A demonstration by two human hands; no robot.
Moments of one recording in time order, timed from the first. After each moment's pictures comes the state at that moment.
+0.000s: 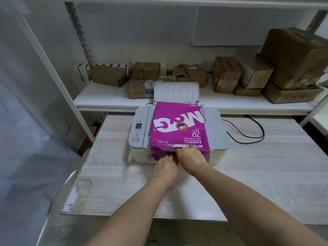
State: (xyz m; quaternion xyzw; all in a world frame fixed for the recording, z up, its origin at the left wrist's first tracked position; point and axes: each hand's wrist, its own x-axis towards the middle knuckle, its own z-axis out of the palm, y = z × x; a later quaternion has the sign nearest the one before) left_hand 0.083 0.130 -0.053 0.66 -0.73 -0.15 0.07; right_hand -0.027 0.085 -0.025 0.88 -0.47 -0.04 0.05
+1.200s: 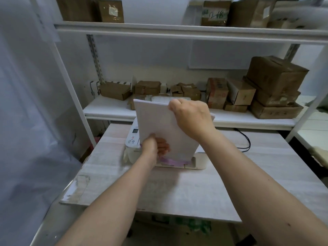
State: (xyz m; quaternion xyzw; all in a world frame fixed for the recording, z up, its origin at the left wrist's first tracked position) left_hand 0.058 0.149 0.056 0.59 -0.19 -0.56 0.54; right_hand -0.071 0.142 0.165 0.81 -0.40 0.33 0.27
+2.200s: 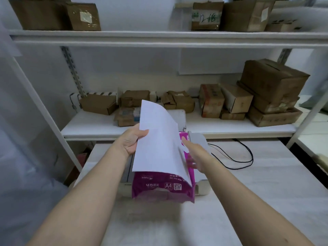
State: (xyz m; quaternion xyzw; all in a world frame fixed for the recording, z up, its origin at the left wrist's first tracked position) left_hand 0.139 0.009 0.113 0.45 -0.36 -0.67 0.47; right_hand -0.079 0.026 0.092 0.43 -0.63 0.27 -0.59
